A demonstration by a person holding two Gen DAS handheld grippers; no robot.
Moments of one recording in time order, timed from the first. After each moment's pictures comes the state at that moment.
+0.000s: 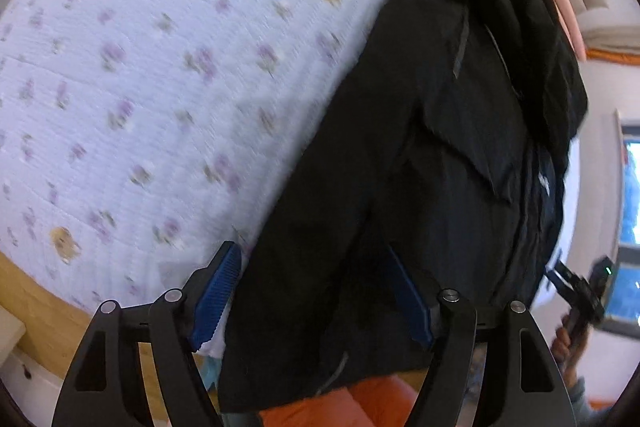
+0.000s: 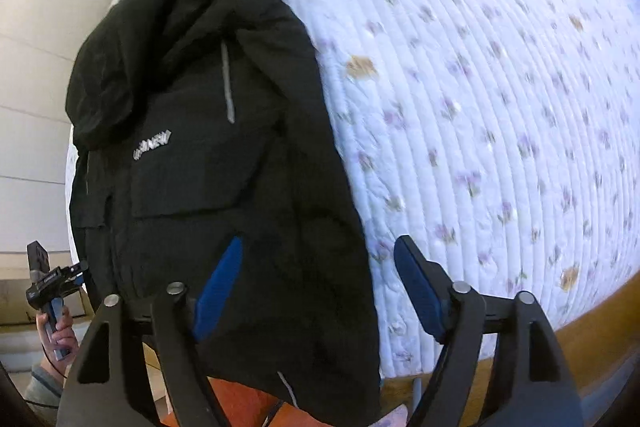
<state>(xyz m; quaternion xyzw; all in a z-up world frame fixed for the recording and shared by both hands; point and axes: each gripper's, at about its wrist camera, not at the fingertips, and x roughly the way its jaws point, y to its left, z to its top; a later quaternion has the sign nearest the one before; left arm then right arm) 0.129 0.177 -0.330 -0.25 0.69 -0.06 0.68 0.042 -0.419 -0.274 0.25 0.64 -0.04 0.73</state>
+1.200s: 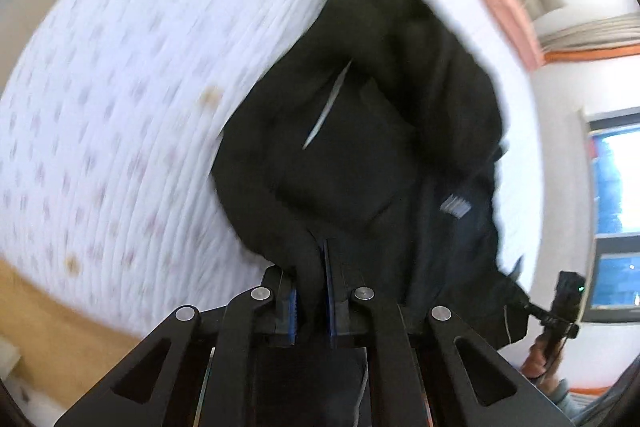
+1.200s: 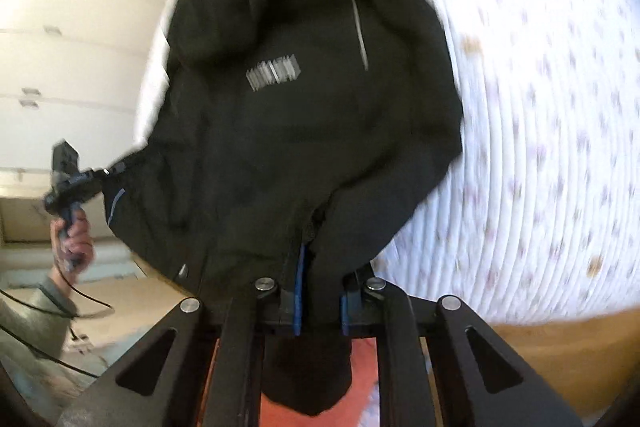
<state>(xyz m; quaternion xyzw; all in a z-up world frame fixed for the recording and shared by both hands) 0.179 0.119 -0.207 -0.26 0.62 -0.09 0.74 0.039 -0.414 -0.202 0.26 0.64 0.13 0.71</state>
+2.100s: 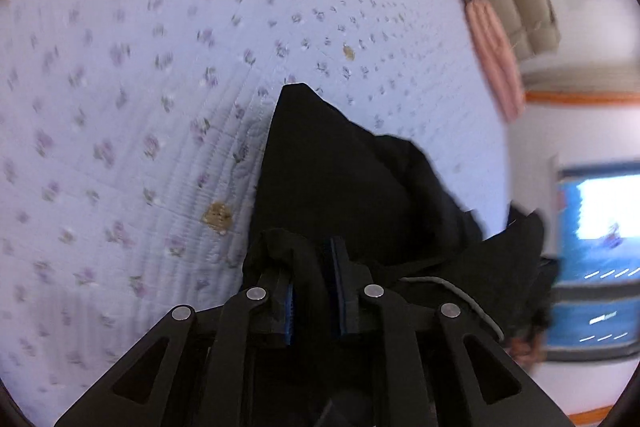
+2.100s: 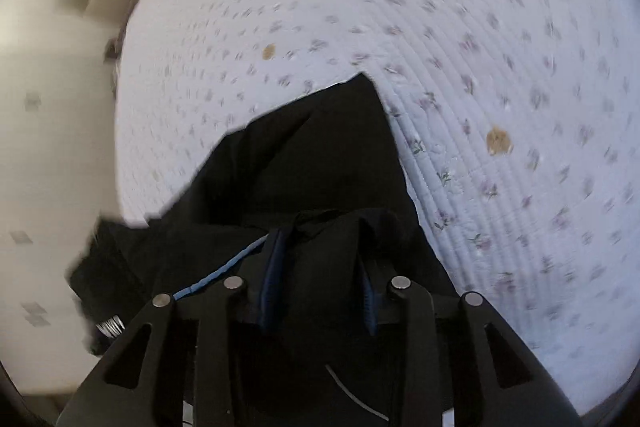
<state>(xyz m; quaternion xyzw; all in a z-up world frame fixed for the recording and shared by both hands) 0.489 0.148 -0.278 -0.35 0.61 -0.15 0.70 0.326 -0.499 -0.238 0.43 0.57 -0.06 0.70</state>
